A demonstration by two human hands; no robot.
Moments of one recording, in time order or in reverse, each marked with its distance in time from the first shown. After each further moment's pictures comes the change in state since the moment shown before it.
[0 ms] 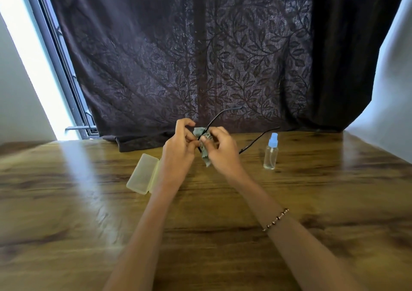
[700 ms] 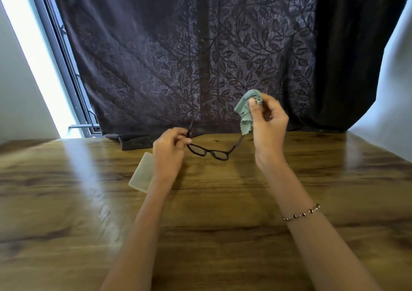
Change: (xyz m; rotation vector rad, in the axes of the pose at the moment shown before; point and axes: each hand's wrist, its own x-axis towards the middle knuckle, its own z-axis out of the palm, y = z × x) left_hand 0.003 -0.025 -0.006 -0.025 0.146 -0.108; right_hand 0.021 -0.014 -0.062 0.486 0.486 0.062
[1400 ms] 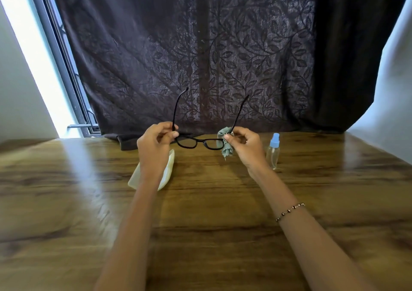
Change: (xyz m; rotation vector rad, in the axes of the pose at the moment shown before) left_hand 0.007 0.000 -0.021 -0.176 0.076 -0.078; right_hand -0.005 0.065 -0.005 -0.318 -0.333 0.213
